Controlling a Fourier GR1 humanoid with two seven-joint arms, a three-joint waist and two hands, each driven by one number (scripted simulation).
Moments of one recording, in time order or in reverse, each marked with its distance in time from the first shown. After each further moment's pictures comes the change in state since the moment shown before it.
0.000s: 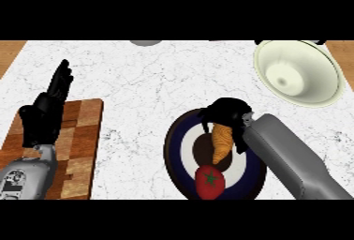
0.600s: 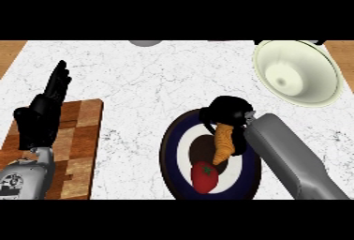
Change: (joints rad) left arm 0.017 -0.018 0.022 -0.039 -0.020 -0.023 0.023; right arm 0.013 0.026 -0.077 0.029 0.091 -0.077 -0.165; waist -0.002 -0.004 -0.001
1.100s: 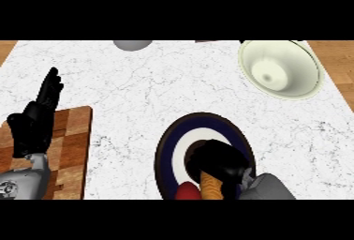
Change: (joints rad) left arm 0.050 -0.001 0.029 -0.008 -0.008 0.016 -0.005; right arm 0.456 0.092 0.043 -0.520 -0.052 -0.025 0.203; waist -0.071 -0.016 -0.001
